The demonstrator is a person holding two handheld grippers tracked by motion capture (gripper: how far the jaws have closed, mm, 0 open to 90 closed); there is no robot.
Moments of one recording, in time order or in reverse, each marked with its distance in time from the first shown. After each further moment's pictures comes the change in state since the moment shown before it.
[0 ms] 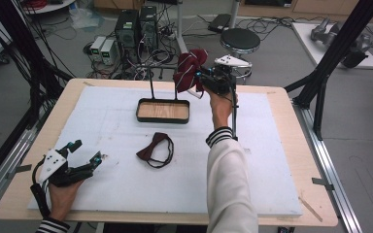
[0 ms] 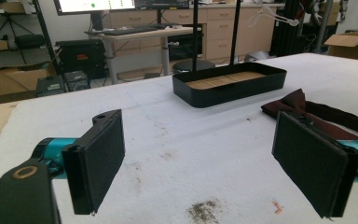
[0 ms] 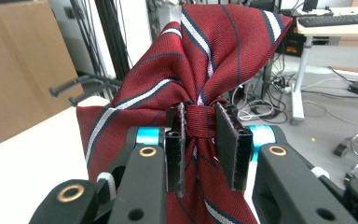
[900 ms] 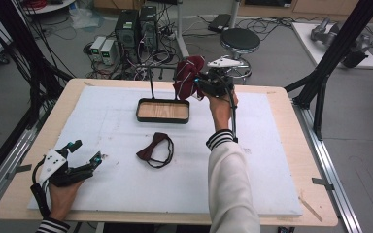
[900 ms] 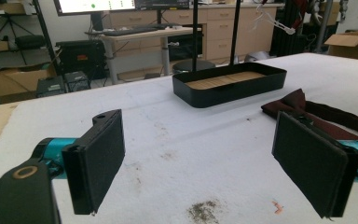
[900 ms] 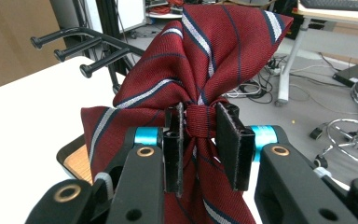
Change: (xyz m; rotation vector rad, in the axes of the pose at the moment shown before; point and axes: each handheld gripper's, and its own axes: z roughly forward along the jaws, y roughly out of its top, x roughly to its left) left arm 0.000 0.000 0.000 0.000 0.000 0.004; right arm 0.008 -0.002 0.004 0.133 -0.033 -0.109
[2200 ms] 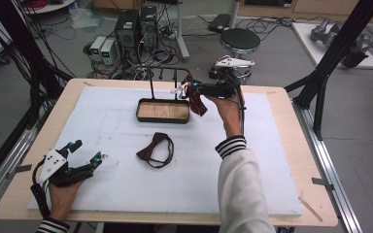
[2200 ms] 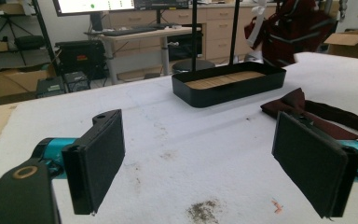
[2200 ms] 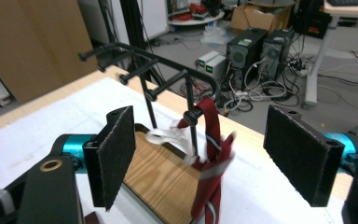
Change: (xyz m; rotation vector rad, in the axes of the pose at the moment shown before) left arm -0.001 0.000 0.000 -0.001 -0.002 0.001; right arm -0.004 0.004 -0.031 -0.034 0.108 0.054
